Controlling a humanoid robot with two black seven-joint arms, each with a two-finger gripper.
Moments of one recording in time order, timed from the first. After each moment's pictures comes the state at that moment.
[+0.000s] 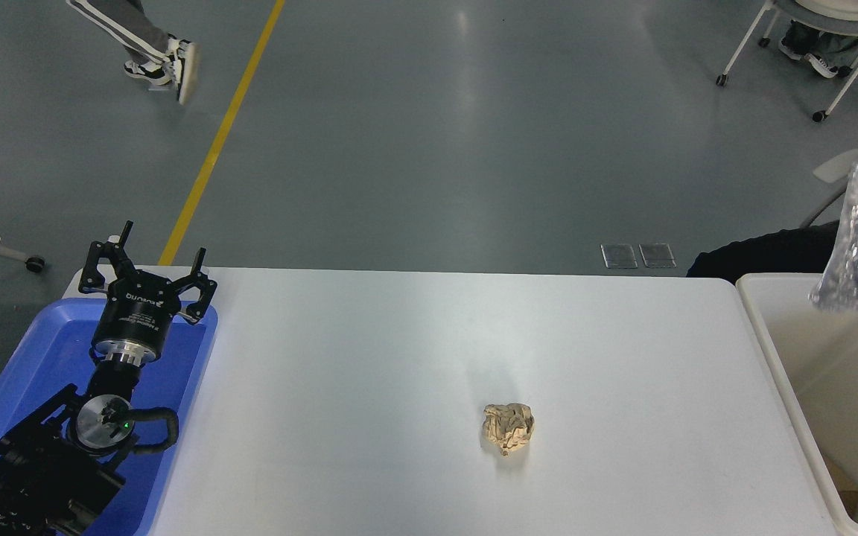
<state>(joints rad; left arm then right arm) -0.53 0.24 -0.98 -0.46 -0.11 -0.69 -0.40 0.77 -0.73 -0.56 0.35 -0.55 0.14 0.01</state>
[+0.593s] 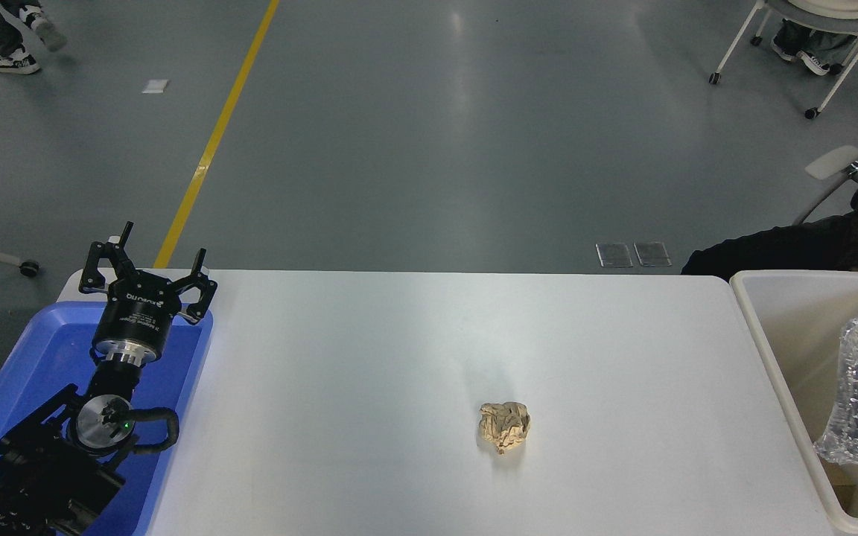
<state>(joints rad) -0.53 0.24 -0.98 -0.46 -0.11 -0.69 -0.40 0.78 -0.71 -0.53 0.33 -0.54 0.13 0.01</state>
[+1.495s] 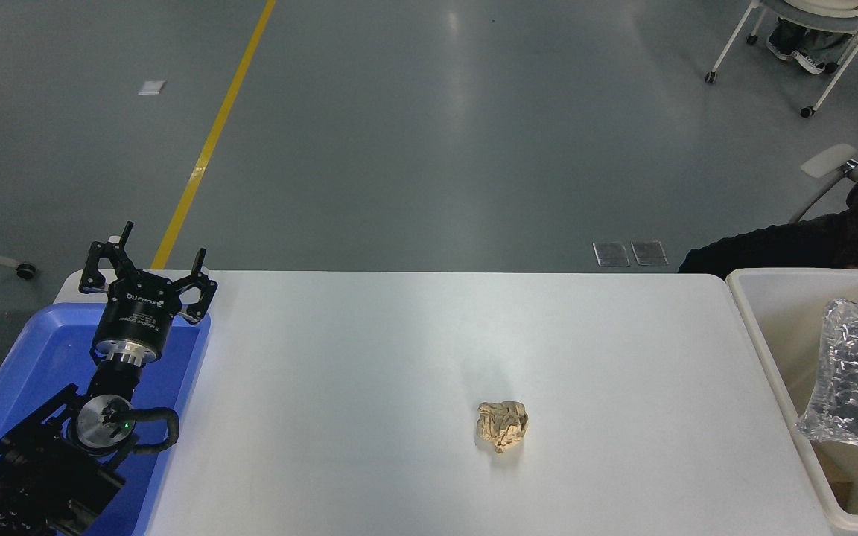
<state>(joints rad) -0.53 0.24 -0.98 -0.46 -0.11 -0.69 -0.40 0.81 -0.66 -0.52 0.31 -0.55 0.12 0.00</state>
